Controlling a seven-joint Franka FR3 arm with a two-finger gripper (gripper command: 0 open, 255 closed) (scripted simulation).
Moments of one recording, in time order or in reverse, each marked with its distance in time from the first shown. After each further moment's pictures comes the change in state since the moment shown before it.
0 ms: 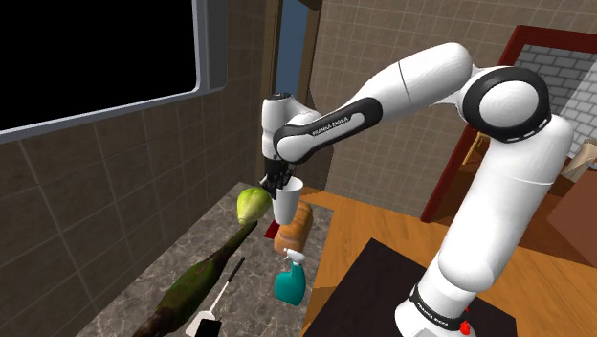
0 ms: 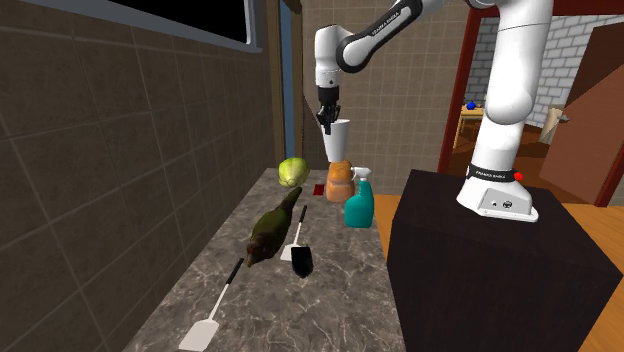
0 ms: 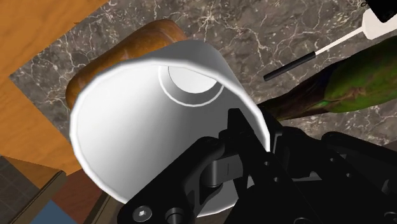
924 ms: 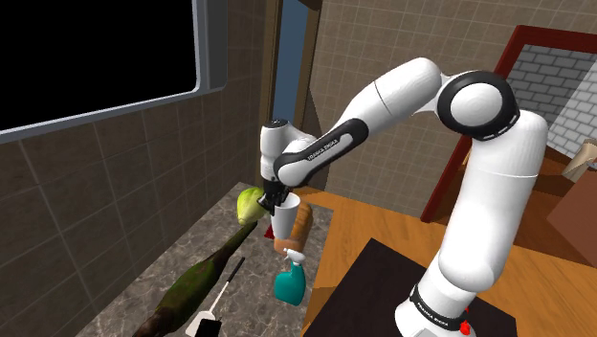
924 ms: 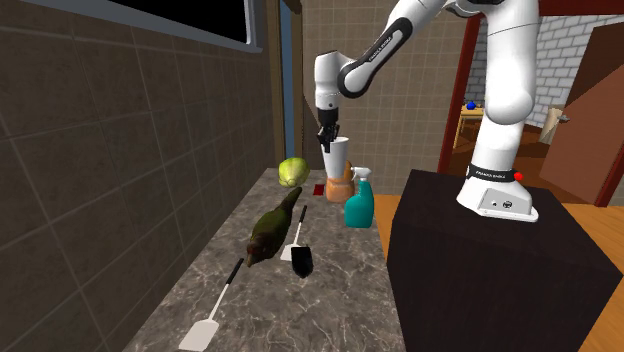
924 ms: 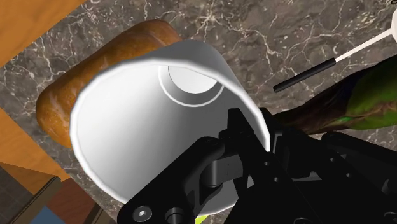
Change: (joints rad) arm 0.007 0.120 -0.016 -0.056 -0.078 0.164 0.066
